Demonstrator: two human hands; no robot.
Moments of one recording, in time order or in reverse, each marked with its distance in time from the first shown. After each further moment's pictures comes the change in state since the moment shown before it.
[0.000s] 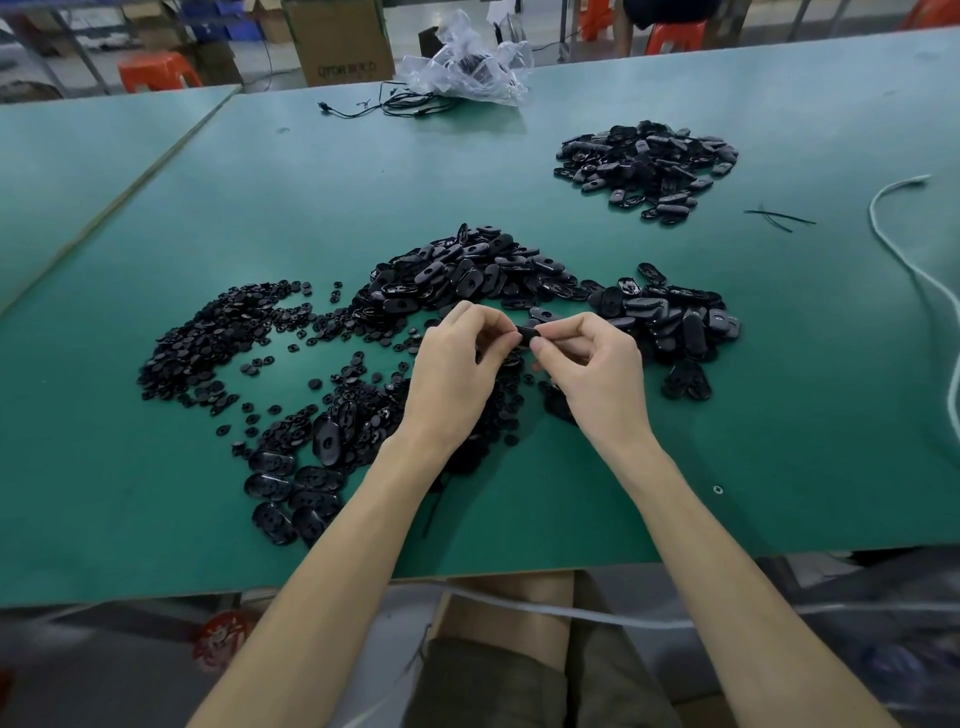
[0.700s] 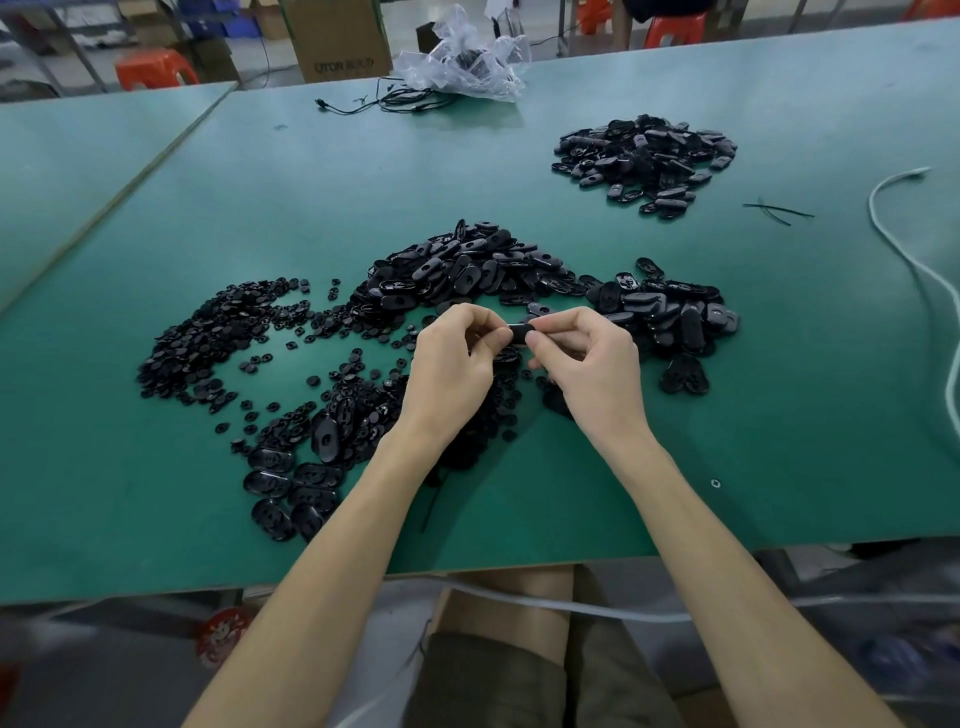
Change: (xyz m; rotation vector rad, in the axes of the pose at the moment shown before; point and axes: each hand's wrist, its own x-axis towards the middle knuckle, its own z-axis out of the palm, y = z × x) left_hand 0.002 0.000 0.001 -0.144 -0.016 -0.168; right_hand 0.001 0.002 0.001 0.003 -0.002 -0.014
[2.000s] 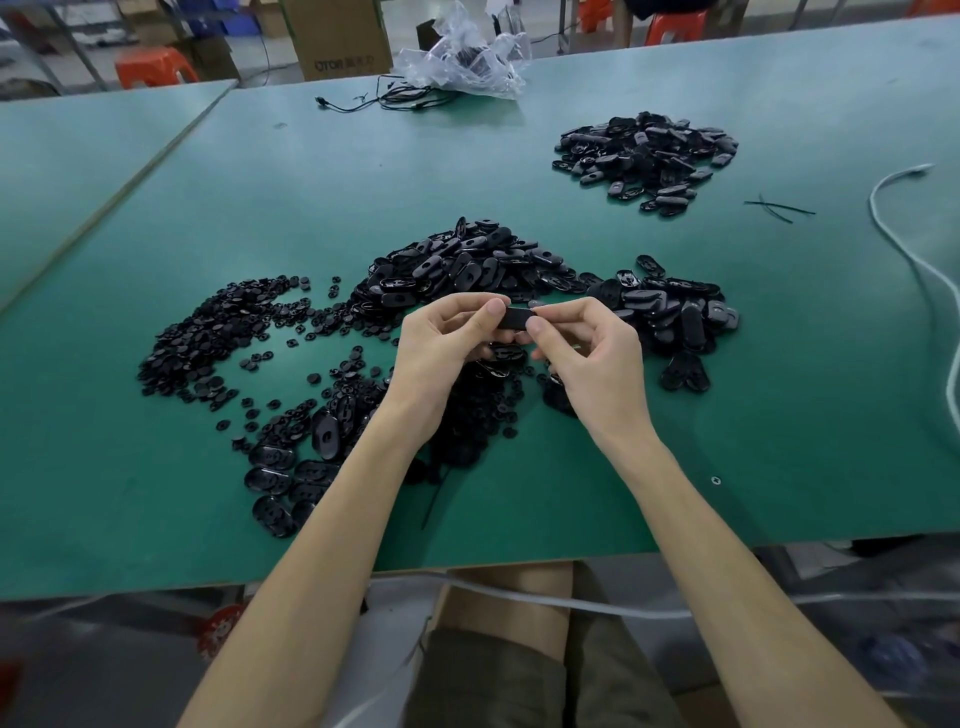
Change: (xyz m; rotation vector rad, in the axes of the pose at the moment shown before) left_hand 0.004 0.001 -0.014 -0.661 -0.106 -0.227; right_hand -0.002 -0.004 0.001 0.128 0.002 -0.034
